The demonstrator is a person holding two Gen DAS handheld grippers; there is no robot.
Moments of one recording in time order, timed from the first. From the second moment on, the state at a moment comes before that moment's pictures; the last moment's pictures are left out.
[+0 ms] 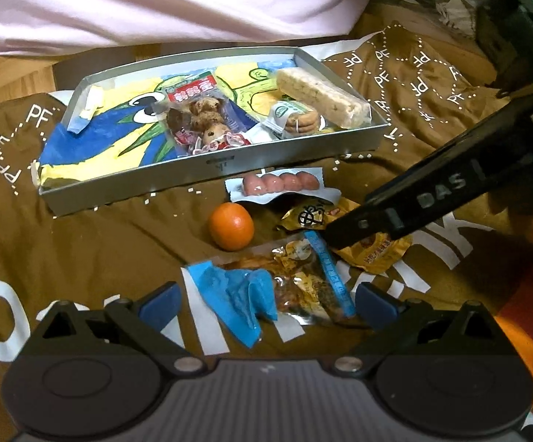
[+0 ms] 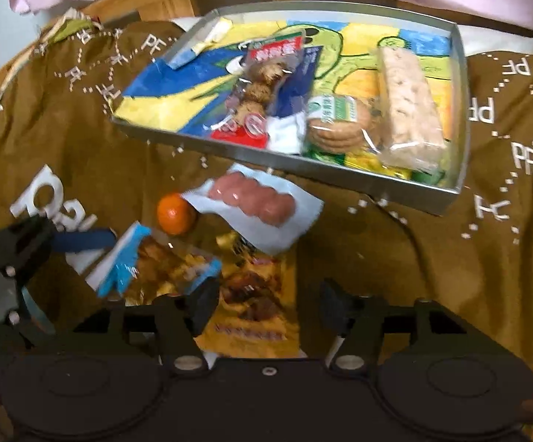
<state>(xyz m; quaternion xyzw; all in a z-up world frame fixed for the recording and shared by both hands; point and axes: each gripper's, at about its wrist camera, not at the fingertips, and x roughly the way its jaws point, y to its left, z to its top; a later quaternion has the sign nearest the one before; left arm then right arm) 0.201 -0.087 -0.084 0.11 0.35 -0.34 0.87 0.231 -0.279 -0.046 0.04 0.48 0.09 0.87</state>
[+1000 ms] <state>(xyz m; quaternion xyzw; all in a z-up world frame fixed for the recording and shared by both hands) 0.213 -0.109 -0.088 0.11 0.39 -0.30 0.87 0.230 -0.296 -0.042 0.01 0.50 0.05 0.87</state>
